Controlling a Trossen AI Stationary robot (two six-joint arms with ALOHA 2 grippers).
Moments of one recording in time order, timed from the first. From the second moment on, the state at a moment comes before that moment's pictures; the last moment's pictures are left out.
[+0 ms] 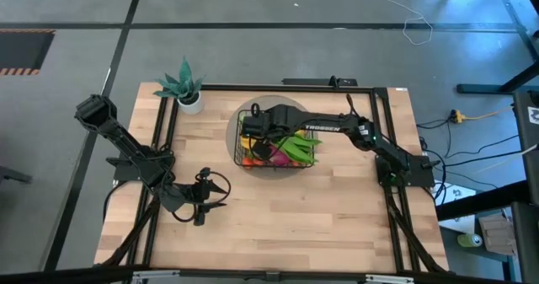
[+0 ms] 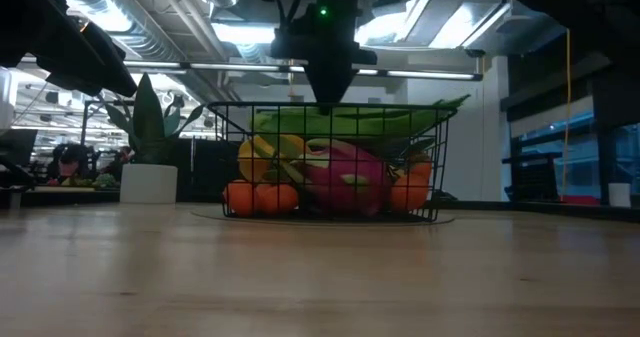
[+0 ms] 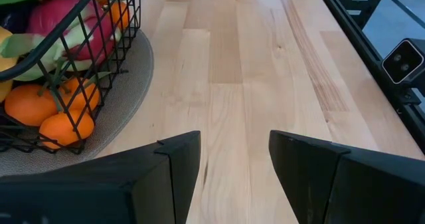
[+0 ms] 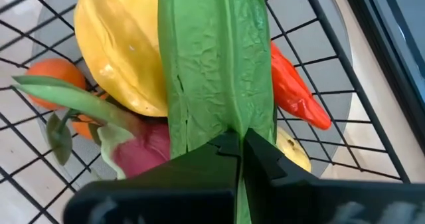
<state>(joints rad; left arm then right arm) -0.76 1.16 0.39 0.28 -0.69 -0.42 -0.06 2.31 2.35 -1.46 0.36 0.52</state>
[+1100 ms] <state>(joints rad) -0.76 1.16 0.39 0.27 -0.69 -0.41 -0.04 2.25 2.36 -1.50 0.24 0.47</state>
